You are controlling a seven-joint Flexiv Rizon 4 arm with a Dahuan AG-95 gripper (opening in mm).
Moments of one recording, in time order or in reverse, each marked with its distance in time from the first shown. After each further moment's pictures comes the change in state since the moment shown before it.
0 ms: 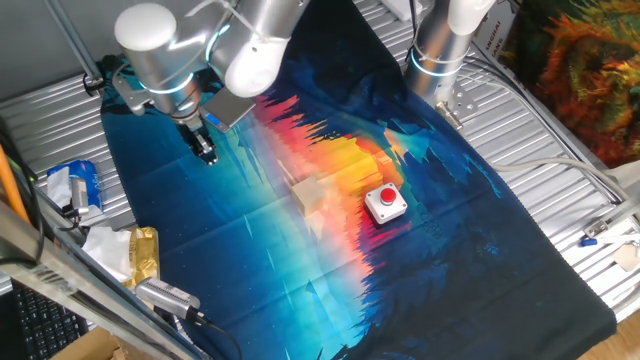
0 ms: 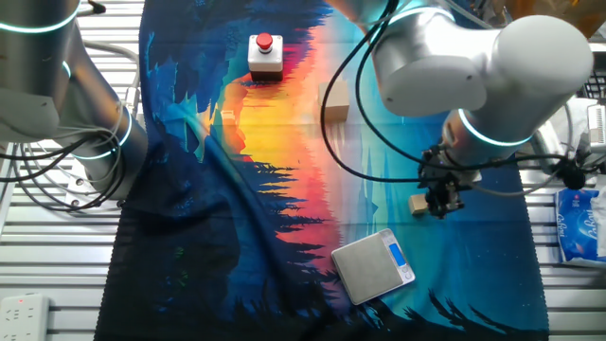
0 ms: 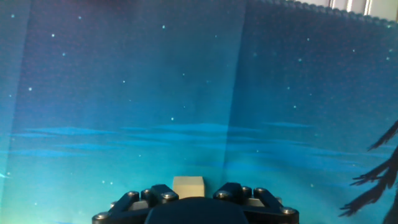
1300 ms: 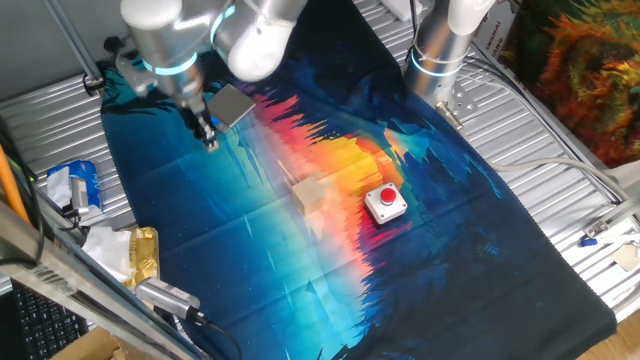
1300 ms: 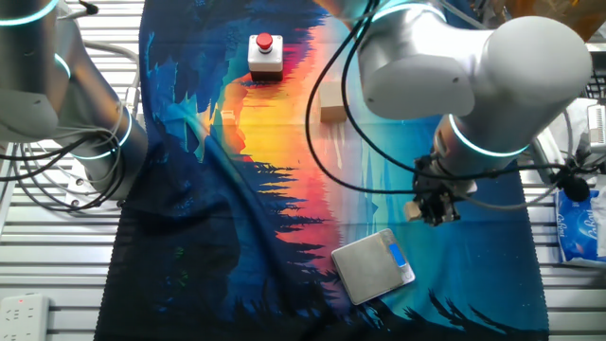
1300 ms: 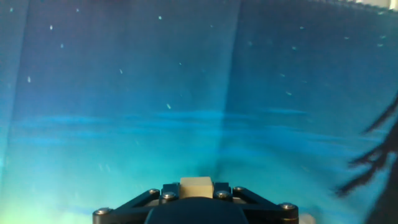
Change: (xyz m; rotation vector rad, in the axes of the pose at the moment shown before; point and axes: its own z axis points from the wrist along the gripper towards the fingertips) arm 0.030 -0.033 -0.038 0.003 -0.007 -0.057
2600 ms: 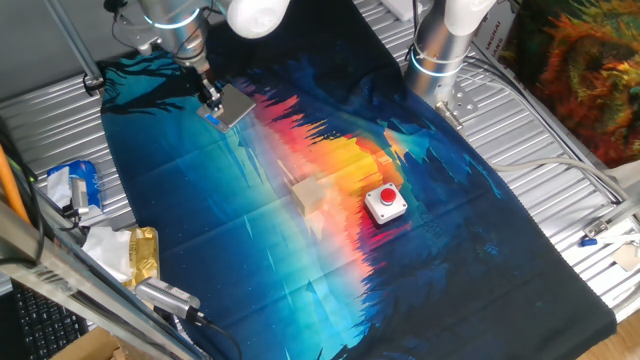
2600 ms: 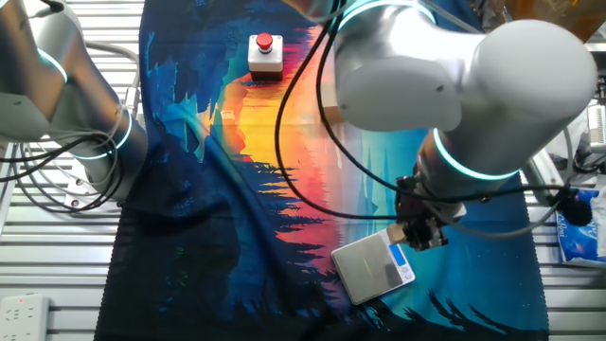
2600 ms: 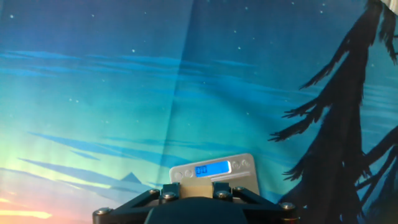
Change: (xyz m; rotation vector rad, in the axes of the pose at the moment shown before) arm 0.050 -0.039 -0.030 0.016 0.027 -0.032
